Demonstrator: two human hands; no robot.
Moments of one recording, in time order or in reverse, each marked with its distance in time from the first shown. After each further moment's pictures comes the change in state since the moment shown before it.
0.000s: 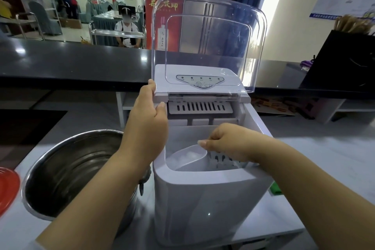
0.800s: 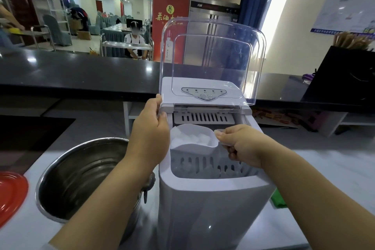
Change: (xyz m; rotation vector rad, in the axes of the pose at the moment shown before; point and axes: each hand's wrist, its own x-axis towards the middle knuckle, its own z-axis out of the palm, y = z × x) left_hand 0.000 -0.002 -0.005 0.014 0.036 -0.007; right_hand 0.016 0.021 -0.006 0.672 0.145 0.088
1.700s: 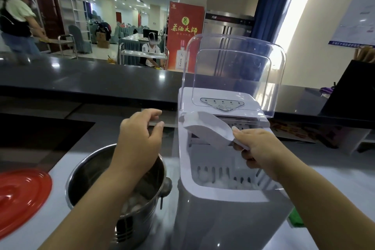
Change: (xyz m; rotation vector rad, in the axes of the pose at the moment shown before) left_hand -0.006 -0.016 -0.055 0.299 0.146 0.133; right_hand -0.022 -0.025 0.015 0.043 0.066 -0.121
